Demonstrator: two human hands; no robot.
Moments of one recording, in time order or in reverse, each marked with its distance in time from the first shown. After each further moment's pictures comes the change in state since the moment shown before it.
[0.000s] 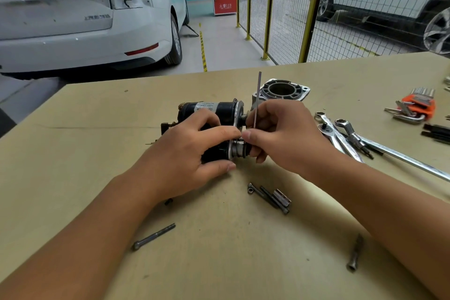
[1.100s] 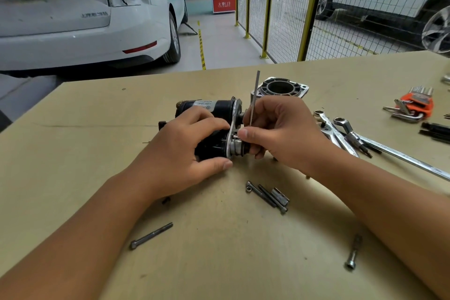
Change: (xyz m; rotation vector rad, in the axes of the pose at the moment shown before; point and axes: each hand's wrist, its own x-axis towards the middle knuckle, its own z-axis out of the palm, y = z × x) left_hand -0.001 0.003 -0.003 -0.084 0.021 -0.084; right_hand 0.003 0.004 -0.005 0.047 -0.064 -0.093
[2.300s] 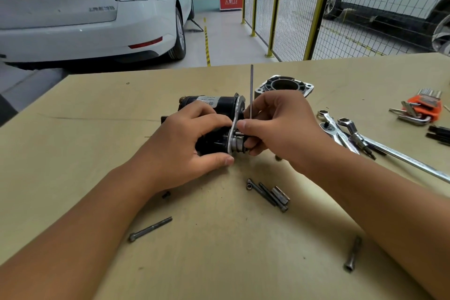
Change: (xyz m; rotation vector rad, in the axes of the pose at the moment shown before) left_hand 0.001 0.005 0.000 -0.049 0.017 -0.027; right_hand 0.003 -0.019 0.010 0.054 0.086 0.188
